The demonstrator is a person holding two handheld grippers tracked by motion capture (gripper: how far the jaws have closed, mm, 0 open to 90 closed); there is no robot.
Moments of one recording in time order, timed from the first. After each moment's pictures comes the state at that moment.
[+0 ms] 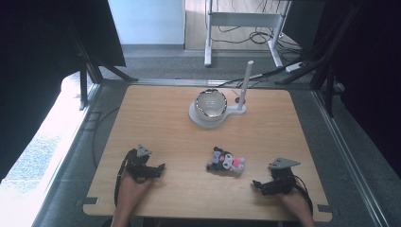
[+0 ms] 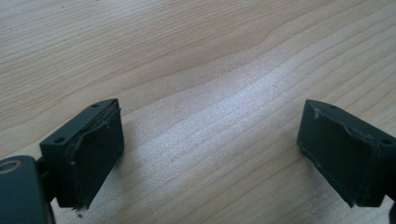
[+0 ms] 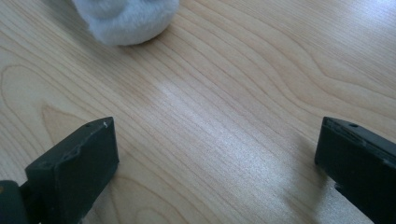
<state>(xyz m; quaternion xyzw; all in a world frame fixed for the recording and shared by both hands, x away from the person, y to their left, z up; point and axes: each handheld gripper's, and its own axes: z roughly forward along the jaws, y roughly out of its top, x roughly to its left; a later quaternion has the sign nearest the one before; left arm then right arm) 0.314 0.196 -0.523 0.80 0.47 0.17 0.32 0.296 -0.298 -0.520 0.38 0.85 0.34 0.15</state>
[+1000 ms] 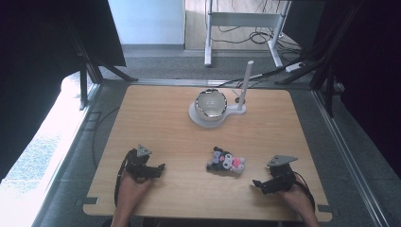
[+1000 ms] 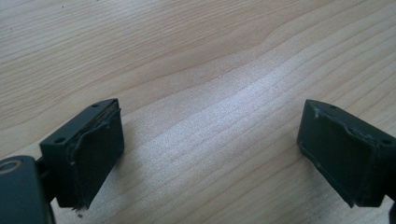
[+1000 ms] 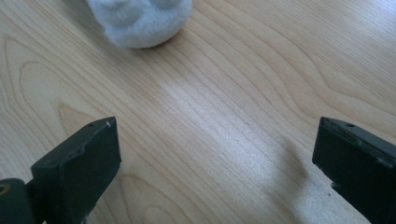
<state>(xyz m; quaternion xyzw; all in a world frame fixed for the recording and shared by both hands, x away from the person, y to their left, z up) 0.314 0.196 -0.523 0.80 0.47 0.17 0.32 0.302 -0.294 -0.506 0.35 0.87 0.32 0.13</state>
